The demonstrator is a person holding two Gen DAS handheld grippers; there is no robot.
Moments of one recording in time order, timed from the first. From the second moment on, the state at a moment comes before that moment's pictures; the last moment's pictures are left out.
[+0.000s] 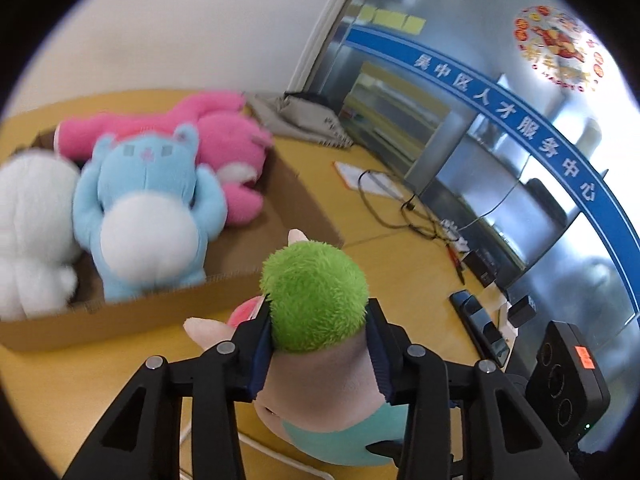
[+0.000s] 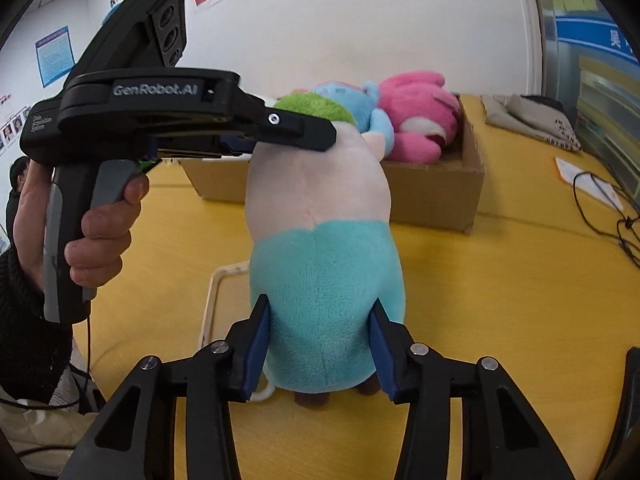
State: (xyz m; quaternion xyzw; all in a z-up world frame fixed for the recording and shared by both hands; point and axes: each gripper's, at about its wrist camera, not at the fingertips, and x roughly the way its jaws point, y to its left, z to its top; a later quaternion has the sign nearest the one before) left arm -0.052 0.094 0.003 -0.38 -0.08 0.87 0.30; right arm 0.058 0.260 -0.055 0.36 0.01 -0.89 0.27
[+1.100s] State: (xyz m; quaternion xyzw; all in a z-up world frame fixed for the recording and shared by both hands) left arm -0.260 0.129 0.051 -0.35 0.01 0.89 0.31; right arm -0.122 0.260 0.014 0.25 0.01 -0.94 0.21
